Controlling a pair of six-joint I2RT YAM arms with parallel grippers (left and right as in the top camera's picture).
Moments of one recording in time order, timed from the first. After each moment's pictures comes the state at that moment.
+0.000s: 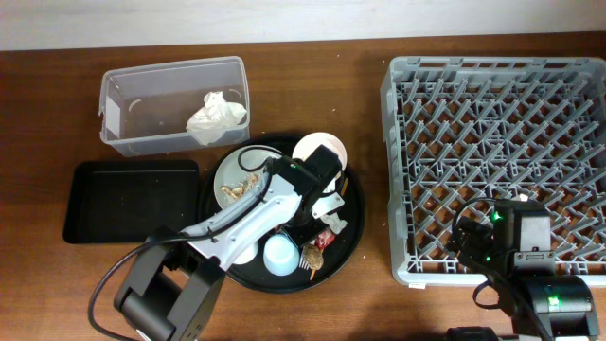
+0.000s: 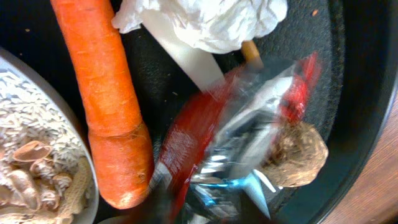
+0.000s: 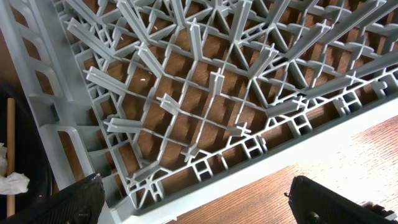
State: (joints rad) left arm -0.70 1.85 1.29 -1.01 0.02 0.27; right arm -0.01 0.76 0.85 -1.14 0.19 0.44
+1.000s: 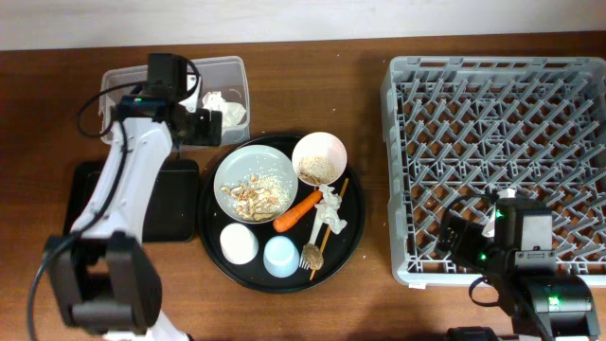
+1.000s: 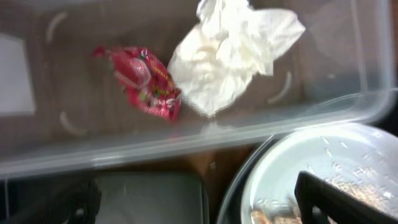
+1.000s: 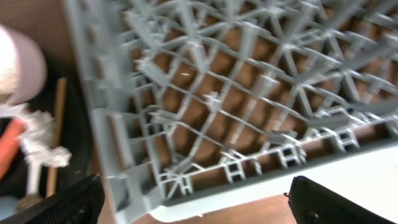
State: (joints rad) left arm -0.06 1.81 1.55 -0.89 -0.10 0.01; right arm -0.01 0.76 0.85 -1.10 0.02 0.34
